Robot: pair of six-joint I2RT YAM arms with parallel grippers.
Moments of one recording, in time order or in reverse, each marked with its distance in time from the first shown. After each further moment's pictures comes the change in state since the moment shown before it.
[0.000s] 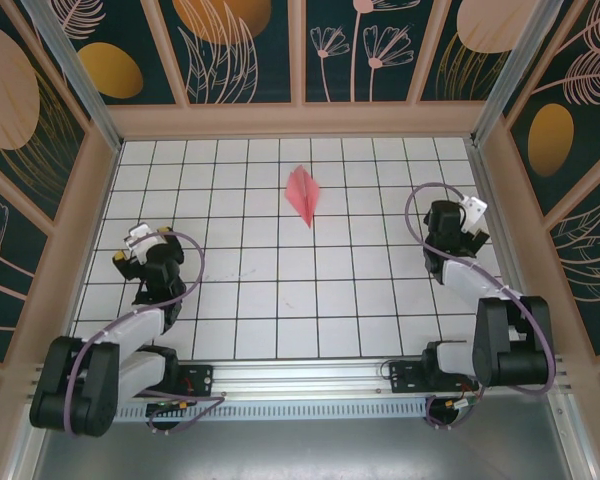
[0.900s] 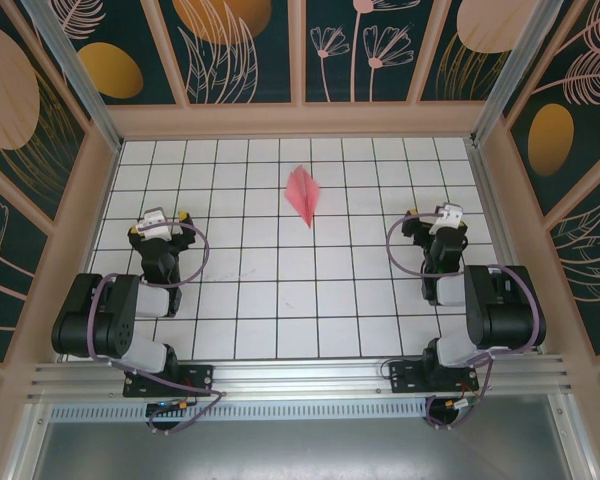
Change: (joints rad) left arm 0.108 0.385 0.035 0.547 0.440 0.113; right arm -0.053 0.203 -0.251 0.780 -0.500 -0.256
